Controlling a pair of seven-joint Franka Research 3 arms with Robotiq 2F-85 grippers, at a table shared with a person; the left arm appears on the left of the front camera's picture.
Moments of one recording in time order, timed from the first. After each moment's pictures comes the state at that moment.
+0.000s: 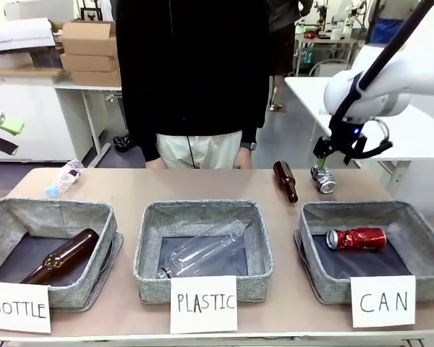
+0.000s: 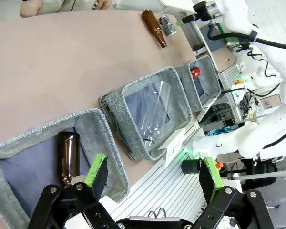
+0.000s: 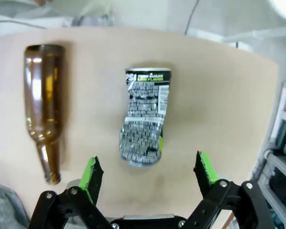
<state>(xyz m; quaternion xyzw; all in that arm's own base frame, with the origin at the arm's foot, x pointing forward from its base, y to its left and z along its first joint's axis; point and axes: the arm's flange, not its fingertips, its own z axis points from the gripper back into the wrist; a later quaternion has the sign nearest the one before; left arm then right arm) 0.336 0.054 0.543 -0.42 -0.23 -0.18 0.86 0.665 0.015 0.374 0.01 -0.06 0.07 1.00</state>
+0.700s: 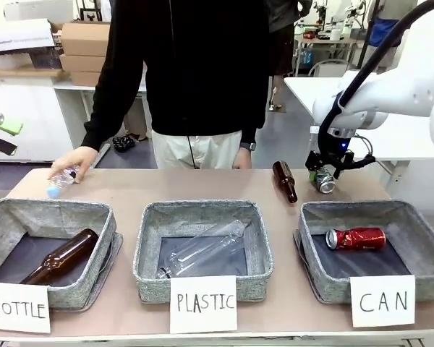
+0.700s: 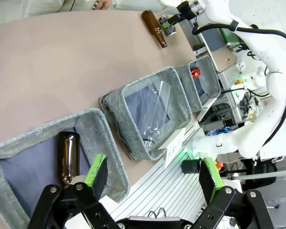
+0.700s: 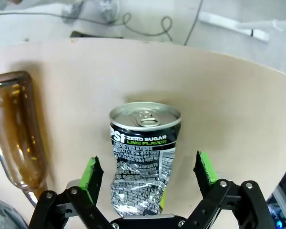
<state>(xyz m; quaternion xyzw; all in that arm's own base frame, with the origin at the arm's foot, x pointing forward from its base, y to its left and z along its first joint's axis) 0.336 0.054 0.543 -0.42 -0.23 -0.18 0.86 0.710 0.012 0.314 0.03 0.00 0.07 1.00</state>
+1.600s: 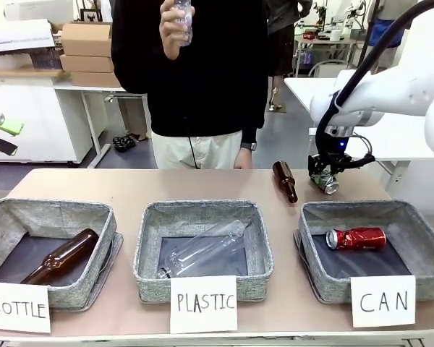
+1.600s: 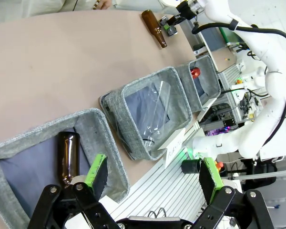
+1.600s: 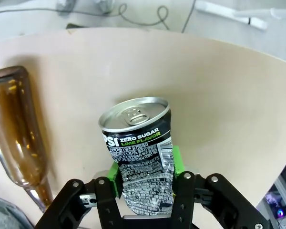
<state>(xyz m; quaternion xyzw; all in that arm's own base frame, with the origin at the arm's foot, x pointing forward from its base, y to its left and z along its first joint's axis) 0.336 0.054 0.543 -0.42 -0.23 -0.18 0.86 0.711 0.018 0.316 0.02 0.03 0.05 1.00</state>
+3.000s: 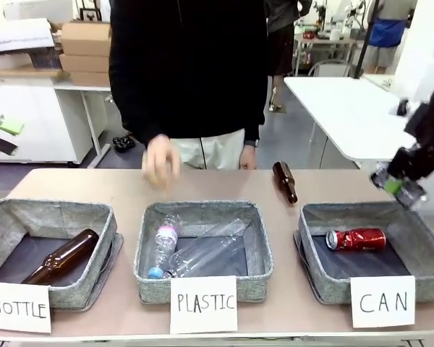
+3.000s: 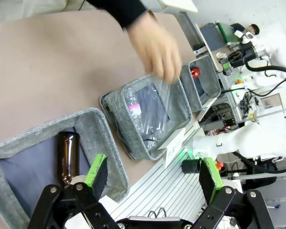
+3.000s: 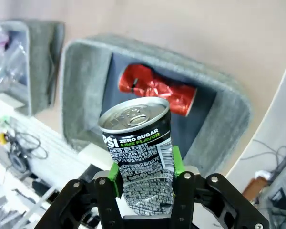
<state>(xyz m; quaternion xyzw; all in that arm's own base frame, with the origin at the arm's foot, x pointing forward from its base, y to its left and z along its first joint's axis) 0.336 0.054 0.544 -0.42 -0.23 -0.18 0.86 0.412 -0.050 0.475 0.15 0.00 0.17 0.97</state>
